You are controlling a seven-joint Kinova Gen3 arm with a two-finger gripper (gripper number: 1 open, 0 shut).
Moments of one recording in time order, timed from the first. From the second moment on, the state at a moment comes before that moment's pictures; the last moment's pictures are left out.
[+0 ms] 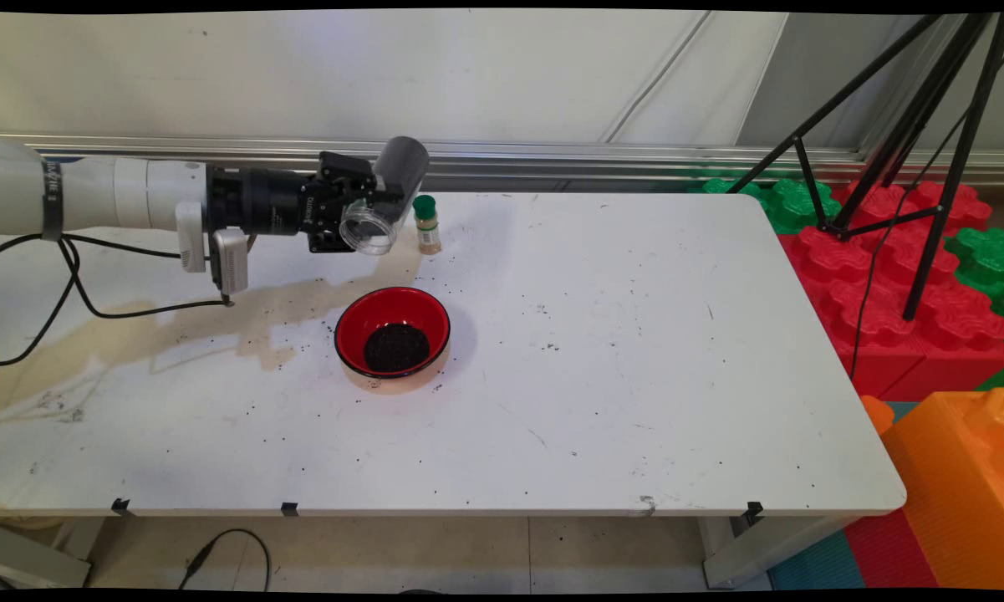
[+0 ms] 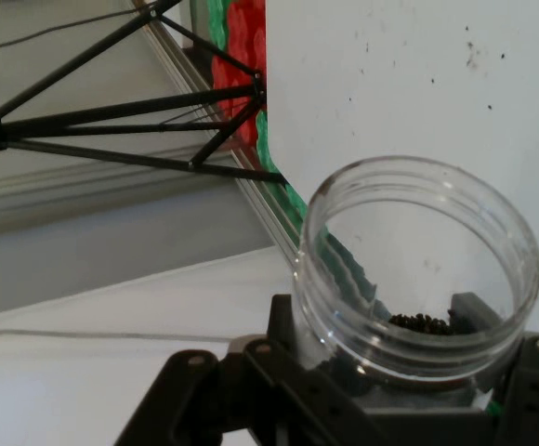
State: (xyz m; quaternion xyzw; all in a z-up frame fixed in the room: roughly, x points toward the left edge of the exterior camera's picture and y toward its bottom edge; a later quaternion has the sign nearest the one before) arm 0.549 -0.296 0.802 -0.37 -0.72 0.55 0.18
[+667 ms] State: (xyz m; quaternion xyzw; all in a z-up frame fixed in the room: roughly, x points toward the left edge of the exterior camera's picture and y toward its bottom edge) arm 0.544 -0.295 0.799 -0.41 -0.70 0.56 0.15
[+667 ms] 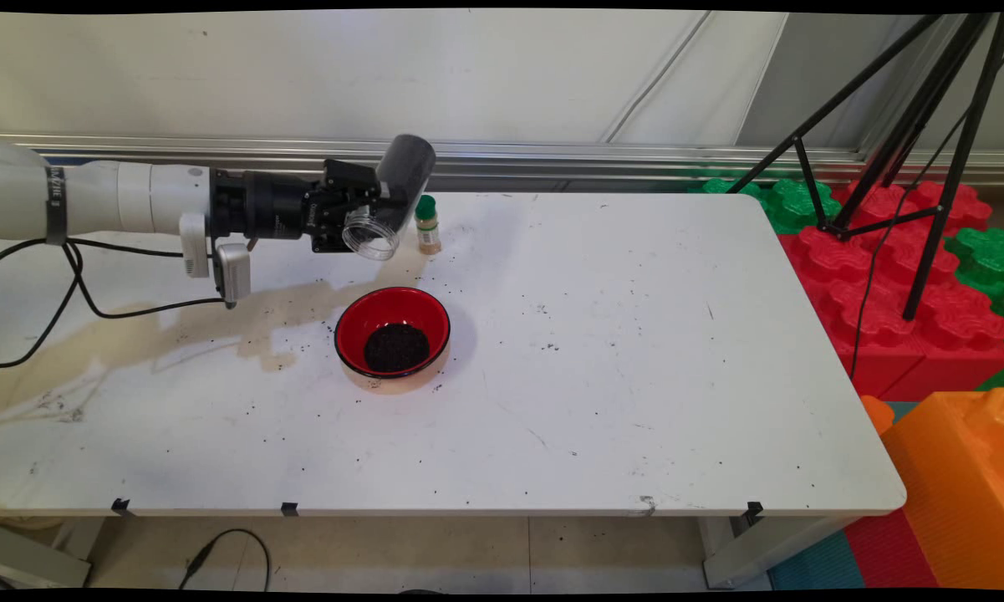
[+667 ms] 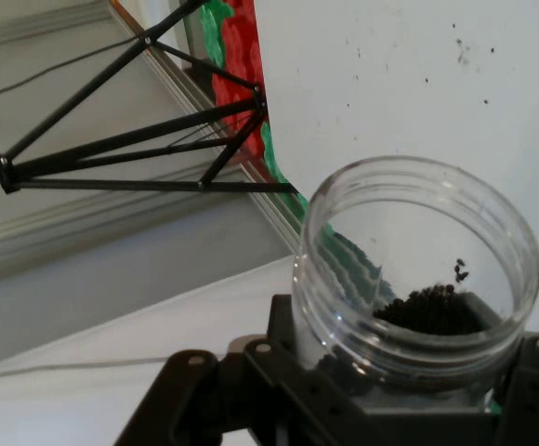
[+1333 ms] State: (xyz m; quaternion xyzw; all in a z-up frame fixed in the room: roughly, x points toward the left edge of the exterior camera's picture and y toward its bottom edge) arm 0.539 -0.293 0.798 -0.47 -0.66 0.58 0.12
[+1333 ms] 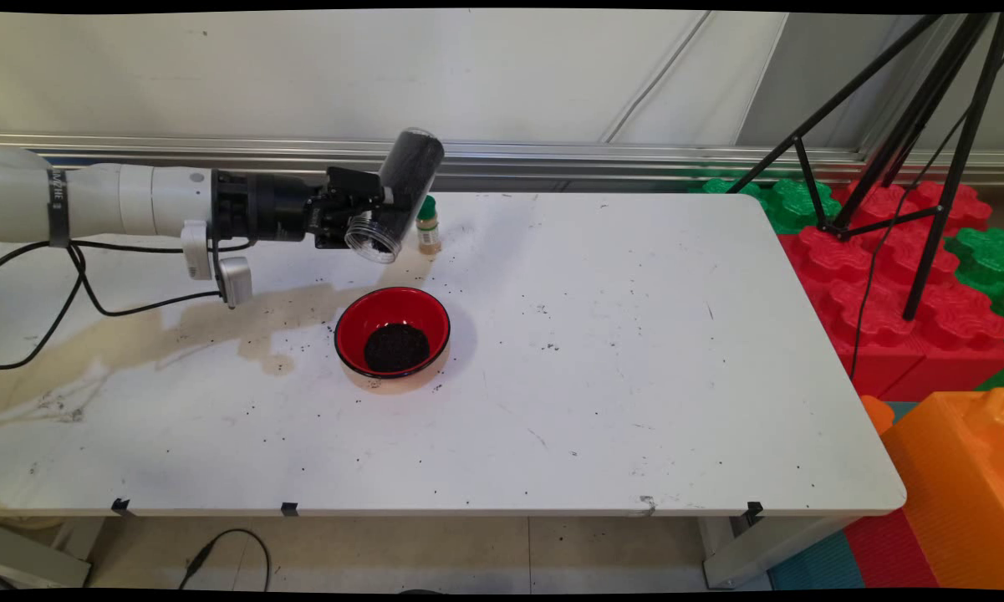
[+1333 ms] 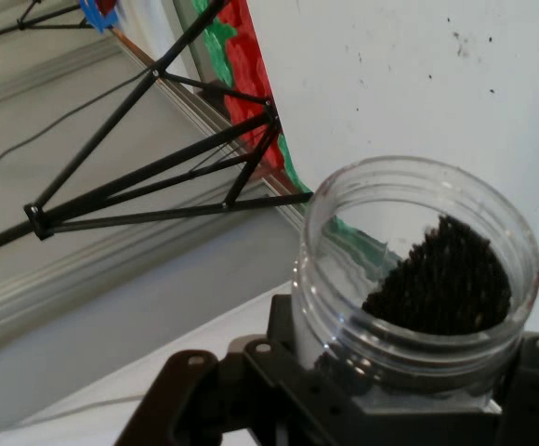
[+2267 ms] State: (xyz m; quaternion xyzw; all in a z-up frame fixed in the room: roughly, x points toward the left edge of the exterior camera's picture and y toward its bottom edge) arm 0.536 -0.293 0.797 -0.51 -0.62 0.59 0.09
